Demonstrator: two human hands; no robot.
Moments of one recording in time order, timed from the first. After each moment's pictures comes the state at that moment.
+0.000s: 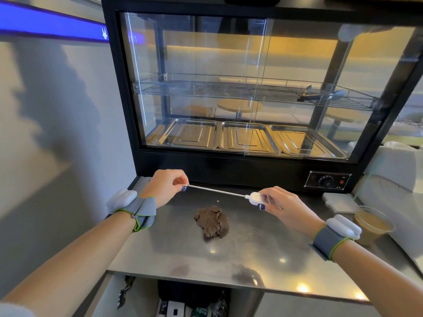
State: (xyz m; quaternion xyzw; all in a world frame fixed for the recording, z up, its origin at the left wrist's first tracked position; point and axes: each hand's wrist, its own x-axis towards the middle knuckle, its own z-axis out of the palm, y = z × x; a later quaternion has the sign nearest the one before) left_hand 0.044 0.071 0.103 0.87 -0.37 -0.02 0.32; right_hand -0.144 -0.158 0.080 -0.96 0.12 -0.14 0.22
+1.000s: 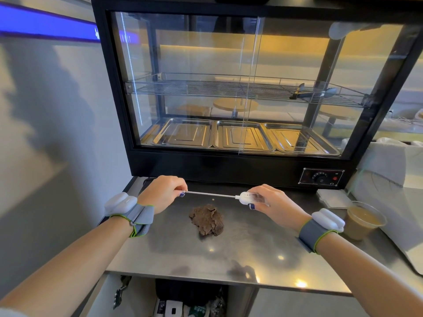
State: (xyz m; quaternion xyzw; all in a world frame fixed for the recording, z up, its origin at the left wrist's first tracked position) left_hand 0.030 0.068 0.101 0.87 -0.43 -0.02 0.23; right_hand -0.139 -0.154 0.080 -0.96 0.13 -0.10 0.24
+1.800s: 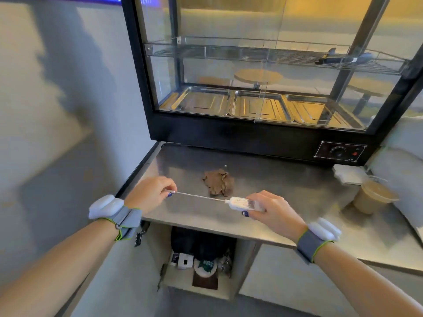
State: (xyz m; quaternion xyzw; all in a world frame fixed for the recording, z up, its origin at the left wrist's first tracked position) left_hand -0.012 0.140 0.042 0.90 -0.36 -0.04 0.23; right_hand -0.188 -0.099 0.035 -0.96 0.12 -0.07 0.24
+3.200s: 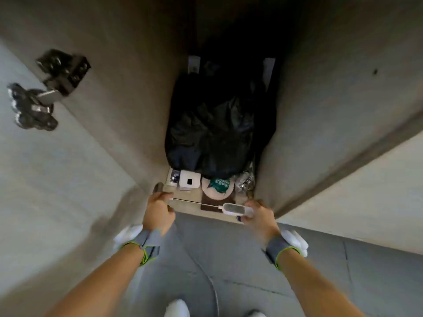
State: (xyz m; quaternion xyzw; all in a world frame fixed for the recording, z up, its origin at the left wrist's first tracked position) left_hand -0.034 0.148 -0.473 0.95 -0.11 -0.20 0.21; right_hand -0.152 -0.049 -0.485 -0.87 0.32 0.14 0.36
